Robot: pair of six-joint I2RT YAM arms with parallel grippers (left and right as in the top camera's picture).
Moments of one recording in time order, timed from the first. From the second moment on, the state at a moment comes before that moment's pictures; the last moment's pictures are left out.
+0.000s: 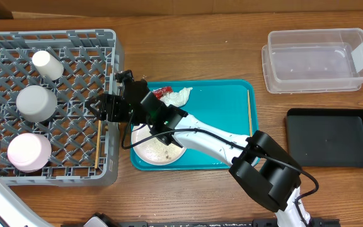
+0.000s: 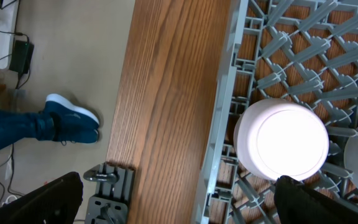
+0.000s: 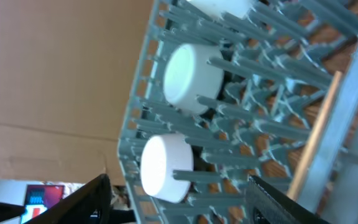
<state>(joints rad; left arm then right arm) 0.81 1.34 1.55 -1.53 -0.42 -0.90 0.93 2.11 1.51 0.25 -0.32 1.05</state>
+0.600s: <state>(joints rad) 0.81 1.34 1.55 -1.53 -0.42 -0.90 0.48 1.75 1.73 -0.94 -0.04 0.55</state>
